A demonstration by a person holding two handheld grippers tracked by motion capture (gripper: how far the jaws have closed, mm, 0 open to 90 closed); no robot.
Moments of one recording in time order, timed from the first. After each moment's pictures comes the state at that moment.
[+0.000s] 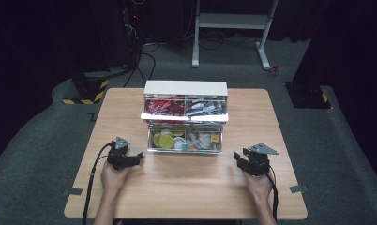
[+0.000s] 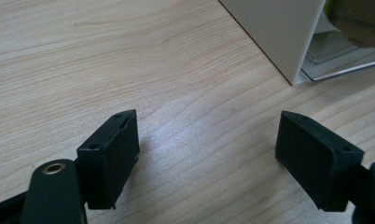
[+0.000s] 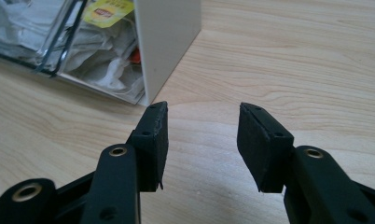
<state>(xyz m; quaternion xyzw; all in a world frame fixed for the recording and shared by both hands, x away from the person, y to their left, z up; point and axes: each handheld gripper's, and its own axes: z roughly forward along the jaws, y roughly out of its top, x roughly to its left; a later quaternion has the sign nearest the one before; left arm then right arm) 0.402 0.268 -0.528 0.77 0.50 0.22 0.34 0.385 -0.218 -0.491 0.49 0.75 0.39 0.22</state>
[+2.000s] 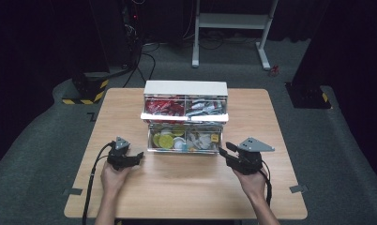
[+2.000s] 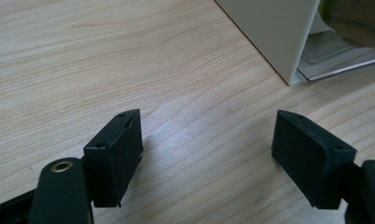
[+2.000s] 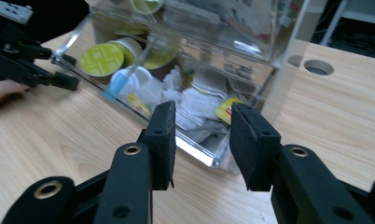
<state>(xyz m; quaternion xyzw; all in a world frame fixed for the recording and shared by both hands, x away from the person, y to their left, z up) 0.401 0.268 -0.528 0.77 0.49 0.23 0.34 0.360 -0.175 -0.420 0.37 0.78 0.47 0.20</state>
